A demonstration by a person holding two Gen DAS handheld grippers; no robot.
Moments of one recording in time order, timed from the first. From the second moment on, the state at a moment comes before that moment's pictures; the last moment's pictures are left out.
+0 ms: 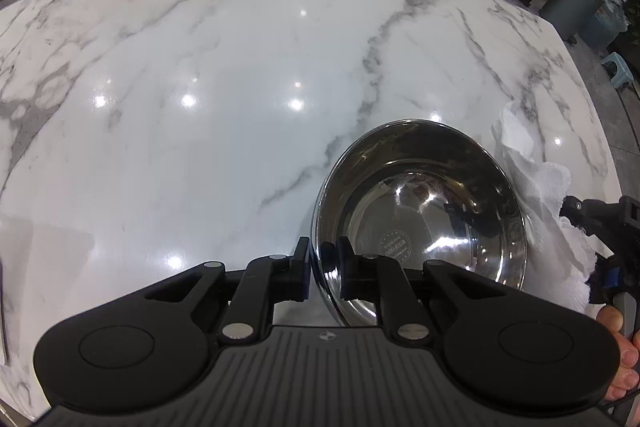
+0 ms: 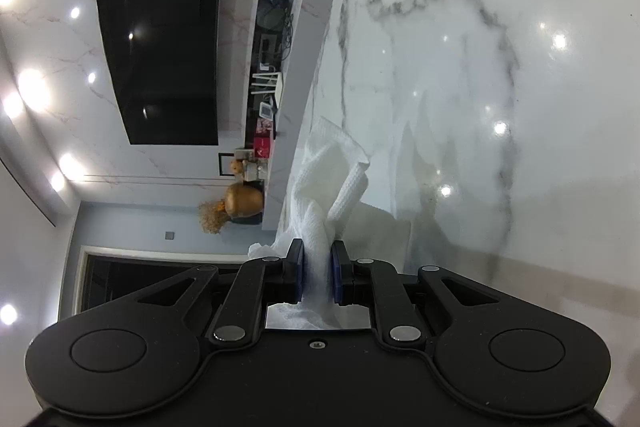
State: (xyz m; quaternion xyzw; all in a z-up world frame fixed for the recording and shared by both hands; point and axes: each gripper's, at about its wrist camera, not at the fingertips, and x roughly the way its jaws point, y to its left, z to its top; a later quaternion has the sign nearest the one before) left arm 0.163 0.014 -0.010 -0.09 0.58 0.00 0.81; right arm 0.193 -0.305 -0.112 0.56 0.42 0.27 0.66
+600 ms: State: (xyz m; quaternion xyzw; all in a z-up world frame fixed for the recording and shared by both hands) left arm 0.159 0.022 -0.018 -0.13 0.58 0.01 0.80; right arm 0.191 -0.284 -0.114 0.49 0.49 0.22 0.68
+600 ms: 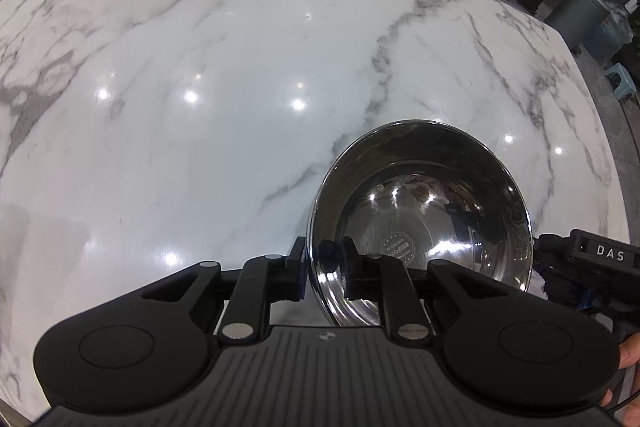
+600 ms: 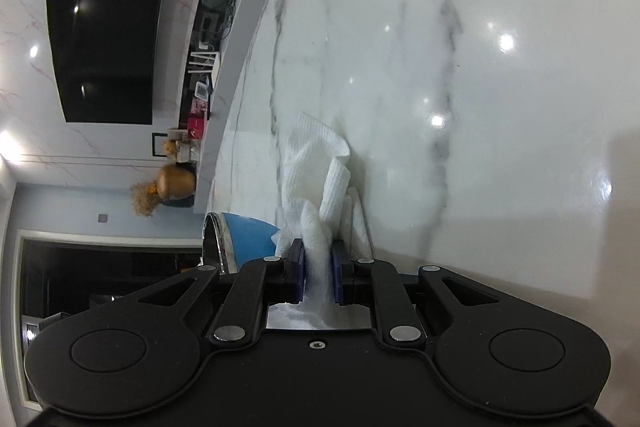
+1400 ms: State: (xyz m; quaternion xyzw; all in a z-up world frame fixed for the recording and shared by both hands) left arm 0.145 0.012 -0.017 -0.12 0.60 0.02 0.79; right arm 0.187 -0.298 -0.099 0.50 0.45 0.23 0.70
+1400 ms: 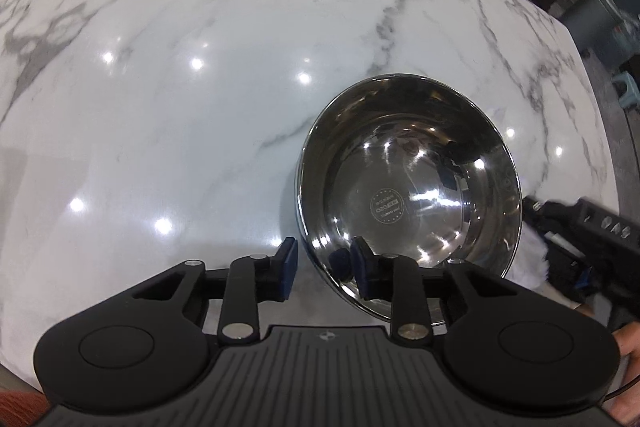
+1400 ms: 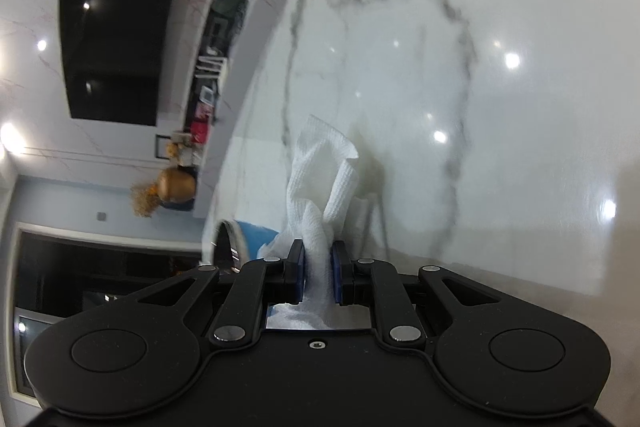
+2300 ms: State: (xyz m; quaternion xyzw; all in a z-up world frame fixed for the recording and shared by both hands) left arm 0.169 0.022 -0.015 -0.08 0.56 0.01 0.82; right arm 0.191 -0.288 -0.107 0.51 0.46 0.24 0.69
